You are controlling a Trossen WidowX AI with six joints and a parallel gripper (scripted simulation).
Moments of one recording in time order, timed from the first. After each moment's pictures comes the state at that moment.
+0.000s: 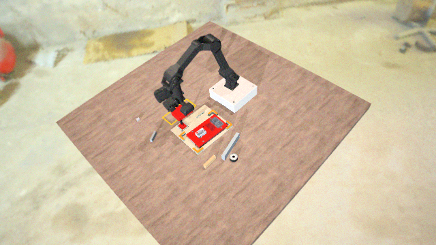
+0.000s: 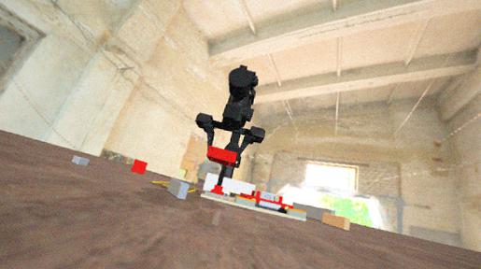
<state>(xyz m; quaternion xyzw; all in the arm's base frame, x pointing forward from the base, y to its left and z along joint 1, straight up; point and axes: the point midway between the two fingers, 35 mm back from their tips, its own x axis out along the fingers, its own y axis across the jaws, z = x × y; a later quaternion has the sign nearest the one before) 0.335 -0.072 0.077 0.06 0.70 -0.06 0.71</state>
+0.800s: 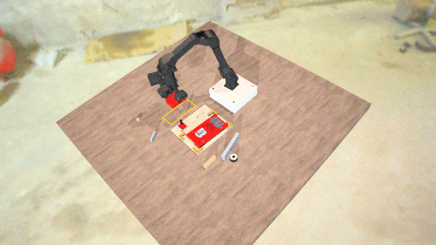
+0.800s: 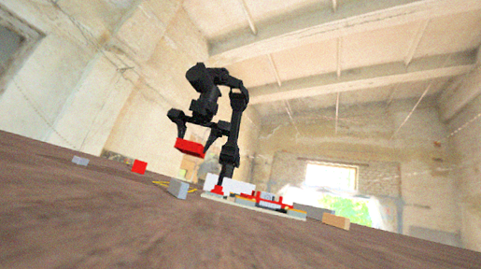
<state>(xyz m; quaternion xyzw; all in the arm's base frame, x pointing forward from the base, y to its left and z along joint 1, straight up) 0.292 -0.159 0.081 0.06 0.70 -0.07 0.71</state>
